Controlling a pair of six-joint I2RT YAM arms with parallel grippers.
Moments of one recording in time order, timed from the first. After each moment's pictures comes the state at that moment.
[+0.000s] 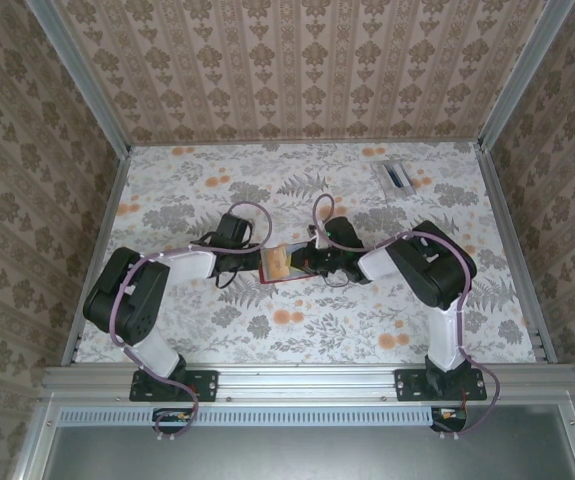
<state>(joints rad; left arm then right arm) -0.51 1.65 0.76 -0.10 0.09 -0.42 0.56 2.00 0.85 0.54 -0.62 0.95</state>
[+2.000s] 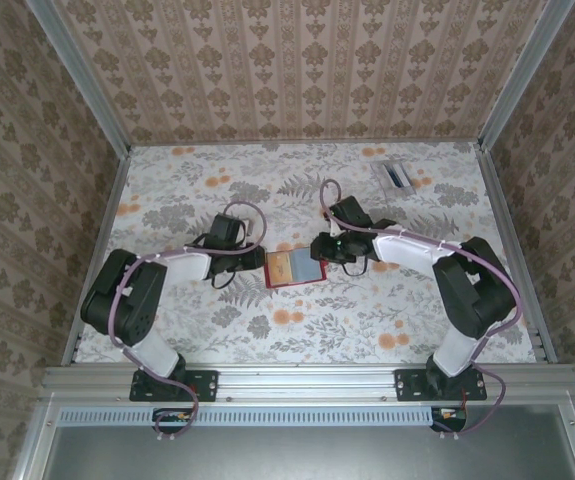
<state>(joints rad) -0.47 1.62 0.71 -0.01 0.23 -0.44 0.53 1.72 1.03 -0.34 -0.27 0.58</state>
